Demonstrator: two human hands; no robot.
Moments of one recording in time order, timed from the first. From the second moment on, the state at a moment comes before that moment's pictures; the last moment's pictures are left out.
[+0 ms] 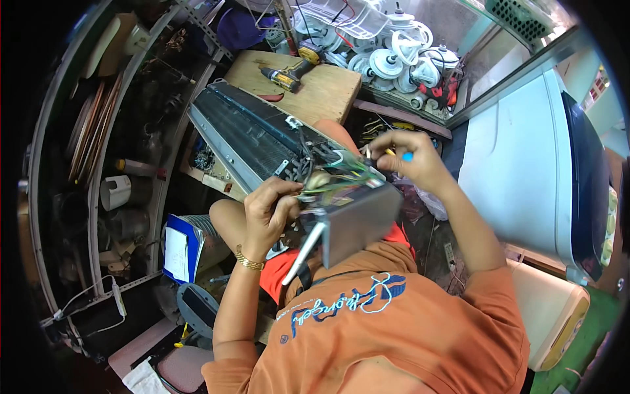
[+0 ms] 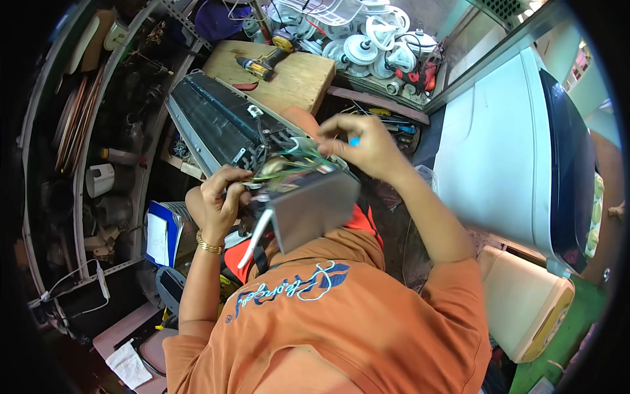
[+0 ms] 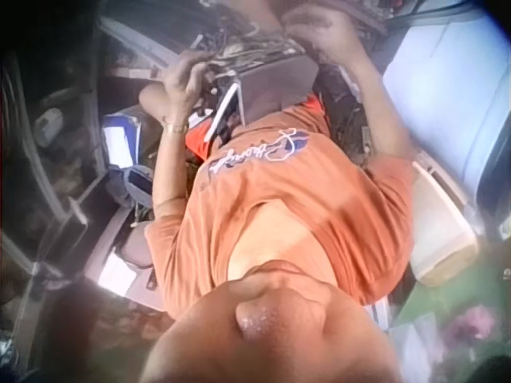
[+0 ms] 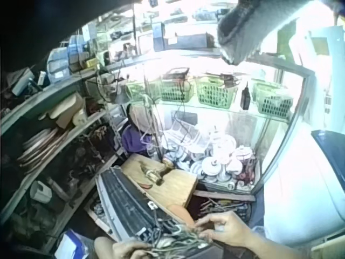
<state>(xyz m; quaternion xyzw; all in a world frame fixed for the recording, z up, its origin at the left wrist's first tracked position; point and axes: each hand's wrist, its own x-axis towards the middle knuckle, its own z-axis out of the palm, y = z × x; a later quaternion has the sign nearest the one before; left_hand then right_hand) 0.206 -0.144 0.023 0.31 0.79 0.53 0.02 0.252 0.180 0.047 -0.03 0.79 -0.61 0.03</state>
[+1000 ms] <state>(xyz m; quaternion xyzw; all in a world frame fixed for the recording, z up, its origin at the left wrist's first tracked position) 0.144 -0.135 0.040 0.34 0.90 0.28 -0.05 0.356 0.198 0.024 -0.07 0.86 -0.51 0.00</state>
